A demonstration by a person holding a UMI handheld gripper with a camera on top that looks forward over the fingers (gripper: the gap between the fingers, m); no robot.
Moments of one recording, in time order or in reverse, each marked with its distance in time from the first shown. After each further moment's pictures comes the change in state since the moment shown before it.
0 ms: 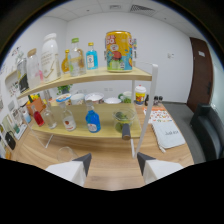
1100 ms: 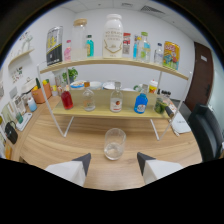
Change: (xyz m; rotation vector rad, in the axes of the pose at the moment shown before) arm -0.157 0.055 -0.031 -0.075 0.062 -0.050
